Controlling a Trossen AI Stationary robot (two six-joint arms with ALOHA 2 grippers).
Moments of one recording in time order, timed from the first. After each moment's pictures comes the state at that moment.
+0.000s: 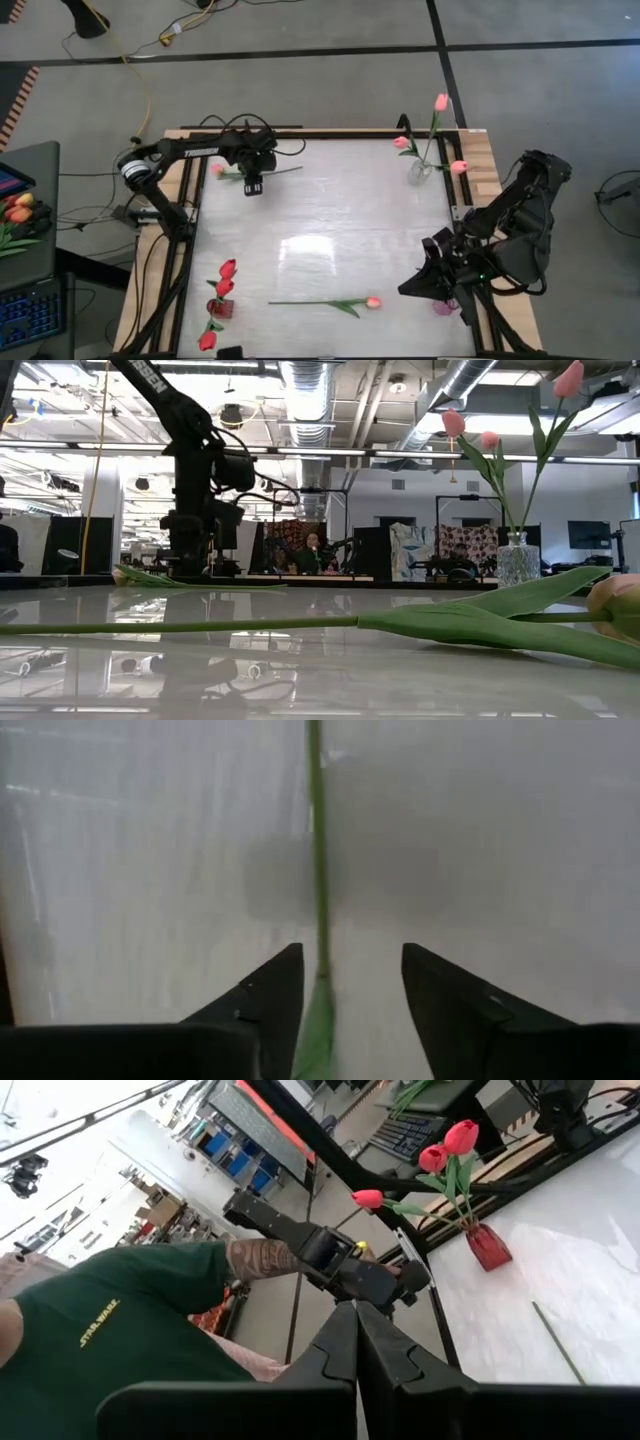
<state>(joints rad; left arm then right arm) 0.68 1.65 1.00 -0.76 -0.07 0.52 0.87 1.26 1.49 -0.41 0.57 0.93</state>
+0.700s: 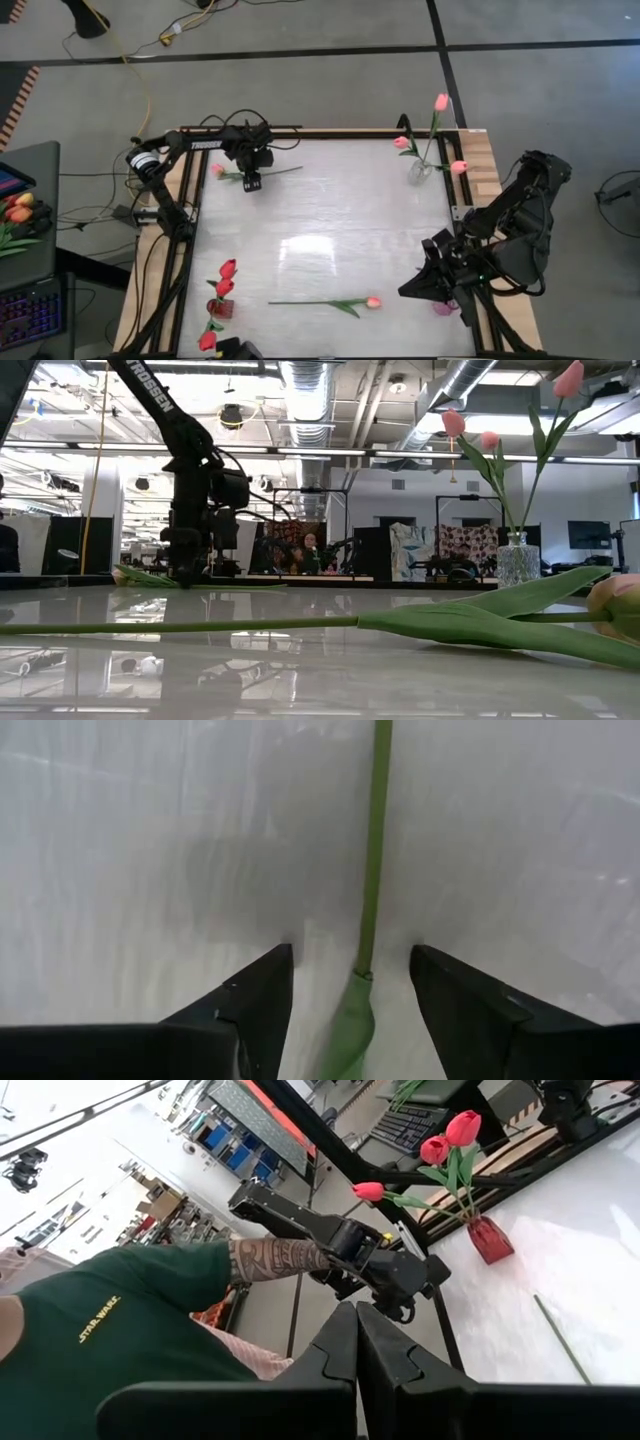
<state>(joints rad) 0.78 1.76 1.00 -0.73 -0.02 0.54 0.87 1.26 1.49 -0.42 0.55 0.93</state>
